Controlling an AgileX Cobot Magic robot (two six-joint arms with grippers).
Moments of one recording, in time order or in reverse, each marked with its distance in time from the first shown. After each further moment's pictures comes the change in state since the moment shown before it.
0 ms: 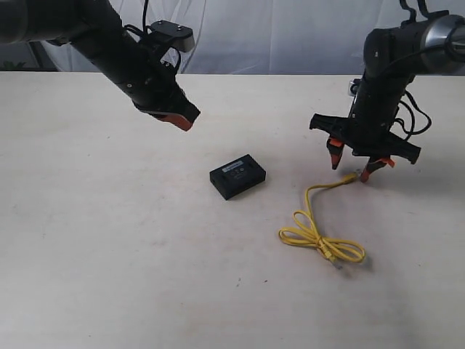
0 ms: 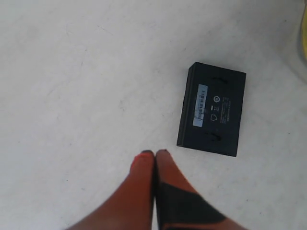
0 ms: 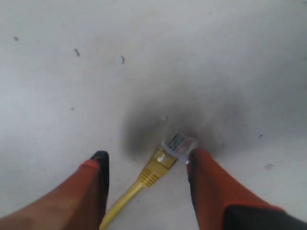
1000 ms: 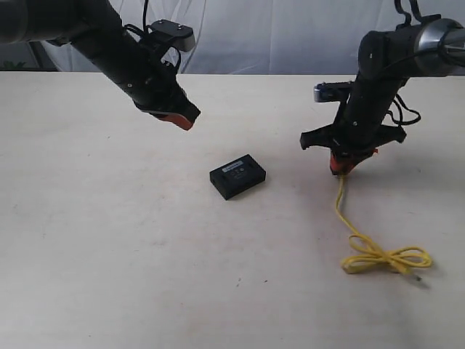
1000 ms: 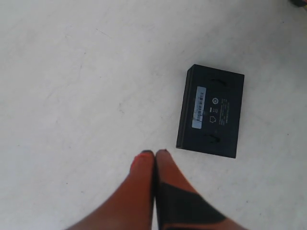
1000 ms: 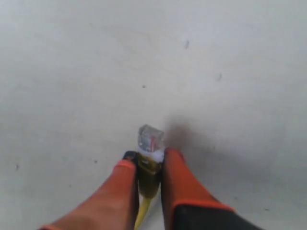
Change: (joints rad) left arm 0.000 0.000 0.000 -0.009 -0.004 0.015; right arm 0.011 0.009 -0.006 0.061 -0.033 -0.664
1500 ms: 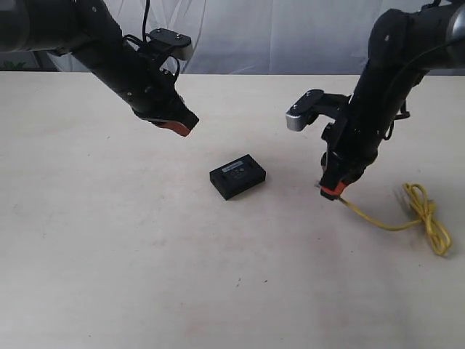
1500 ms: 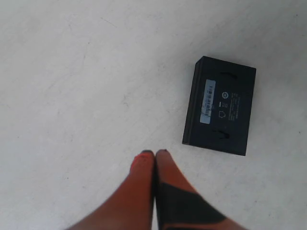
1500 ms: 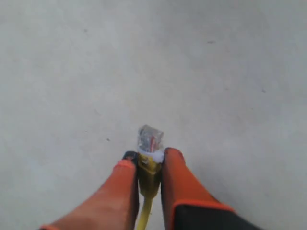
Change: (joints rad) left arm 0.000 0.000 0.045 0.000 -0.045 0.000; right arm 0.066 -0.208 0.180 0.192 0.165 -0.874
